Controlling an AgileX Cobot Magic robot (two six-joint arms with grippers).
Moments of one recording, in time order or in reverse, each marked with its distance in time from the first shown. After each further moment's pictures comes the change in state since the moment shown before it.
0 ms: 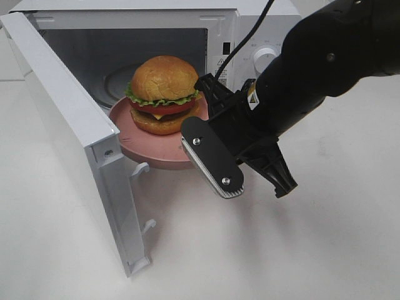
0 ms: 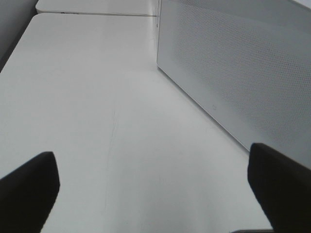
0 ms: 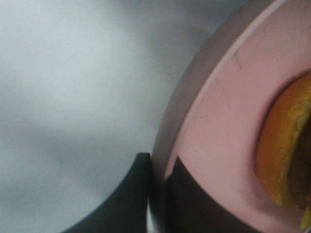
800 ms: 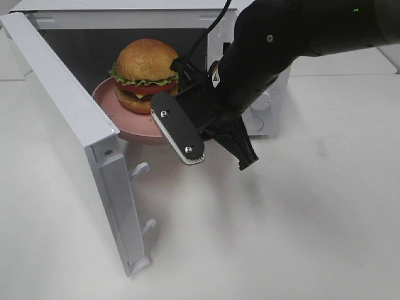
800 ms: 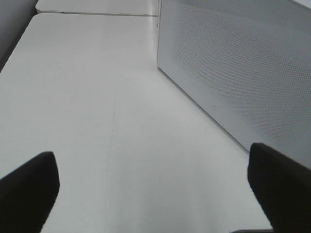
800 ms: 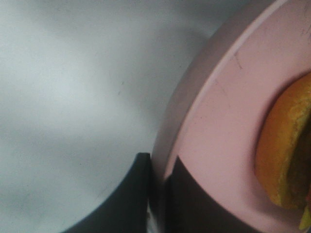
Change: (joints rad) left arm 0.000 0.000 0.000 0.000 0.000 0.000; right arm -0.014 0.167 -0.207 0.008 0.002 -0.002
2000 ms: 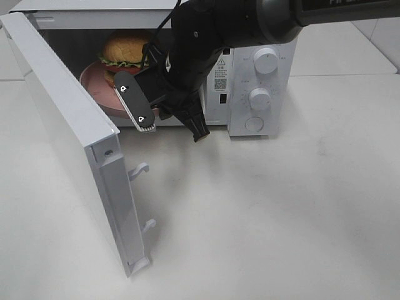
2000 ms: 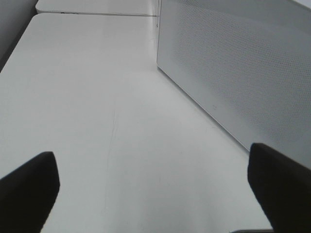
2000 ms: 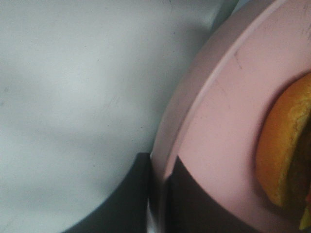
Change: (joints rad) left arm 0.000 0.000 0.000 0.000 0.000 0.000; right arm 0.000 0.307 -0.416 -0.111 0.086 0.136
